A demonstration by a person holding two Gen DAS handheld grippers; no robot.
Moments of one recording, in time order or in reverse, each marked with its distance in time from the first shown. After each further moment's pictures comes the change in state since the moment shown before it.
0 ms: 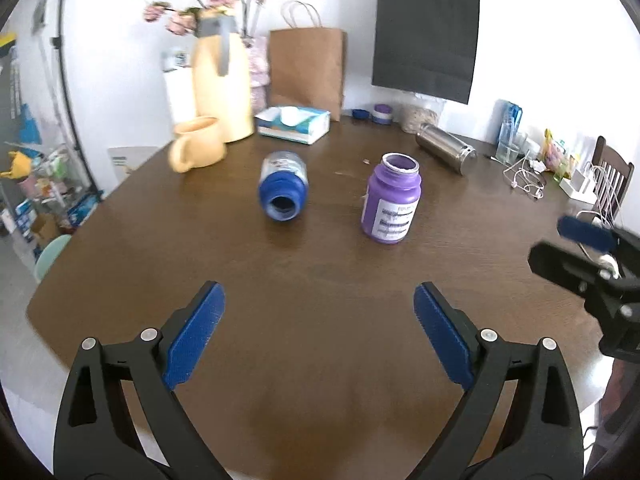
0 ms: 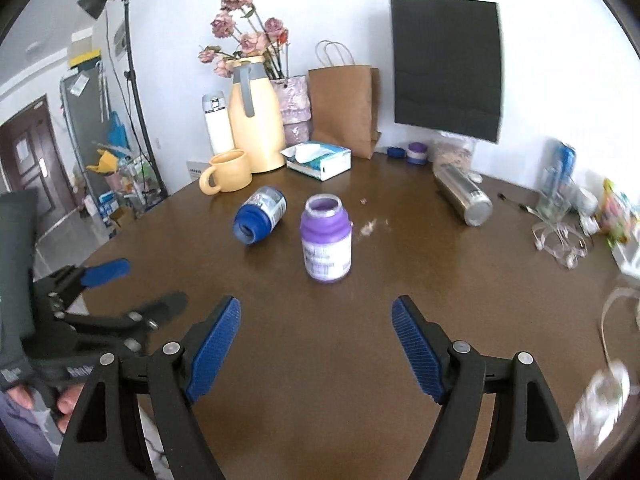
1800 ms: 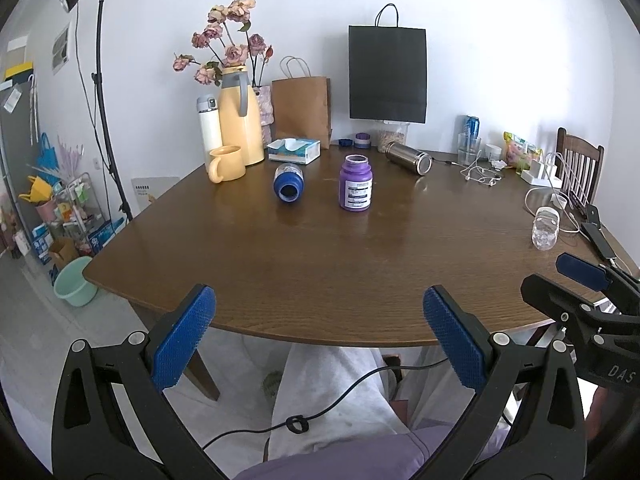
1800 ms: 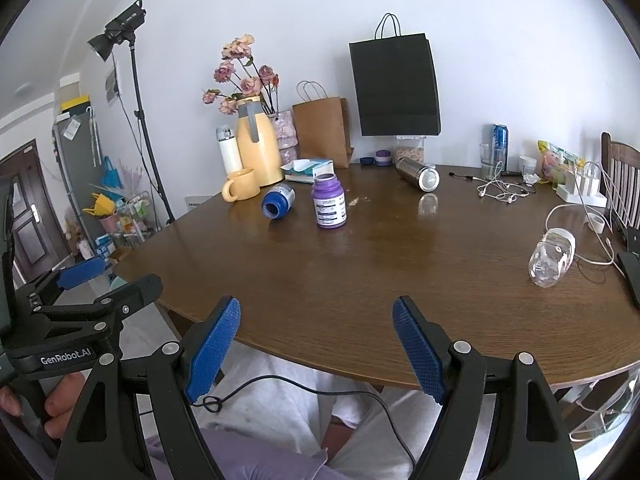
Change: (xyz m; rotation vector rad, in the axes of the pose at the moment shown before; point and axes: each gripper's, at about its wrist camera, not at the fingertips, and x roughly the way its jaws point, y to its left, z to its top) left arm -0.156 -0.020 -0.109 0.066 -0.164 0.004; right arm -0.137 0.047 -0.122 0.095 -0.153 -0.055
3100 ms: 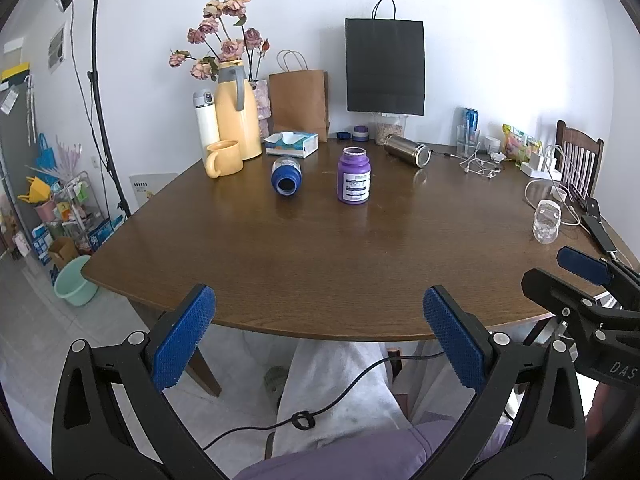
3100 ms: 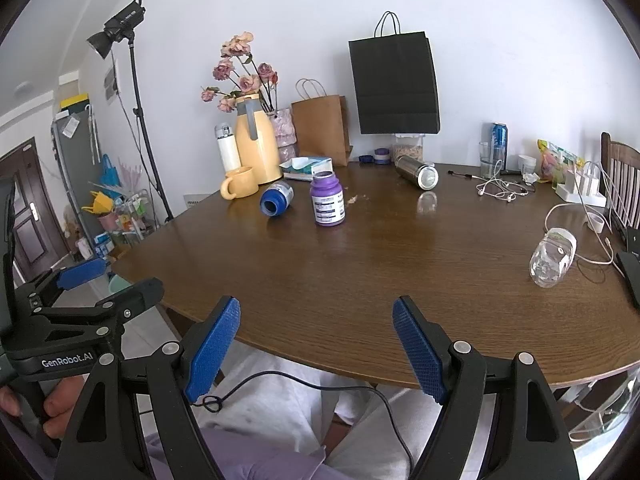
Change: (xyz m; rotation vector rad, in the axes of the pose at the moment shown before) left arm 0.001 0.002 -0.008 0.009 0.022 -0.003; right arm 0.003 0.000 -0.002 -0.004 0.004 -0.003
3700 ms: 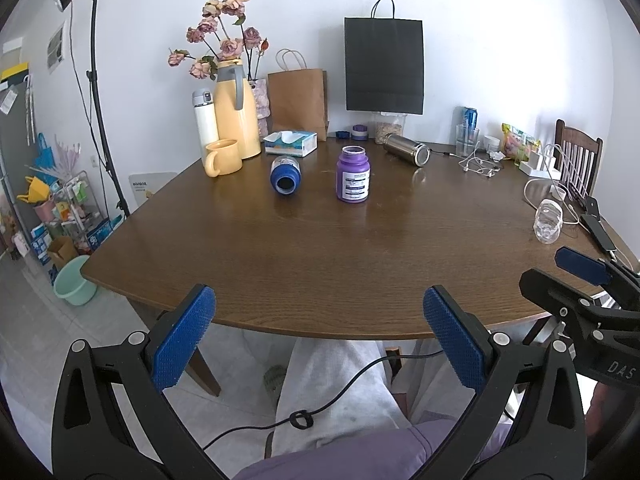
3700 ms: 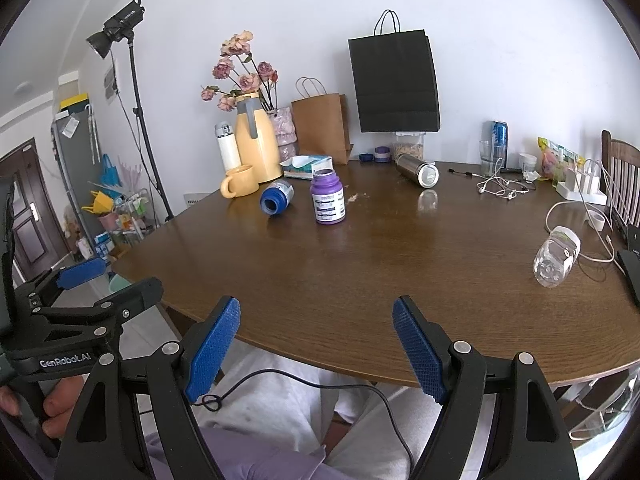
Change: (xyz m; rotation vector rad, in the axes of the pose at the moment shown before) left arm -0.001 0.001 0.001 0.005 -0.002 -0.006; right arm 0.000 0.000 -0.002 0.003 0.004 -0.002
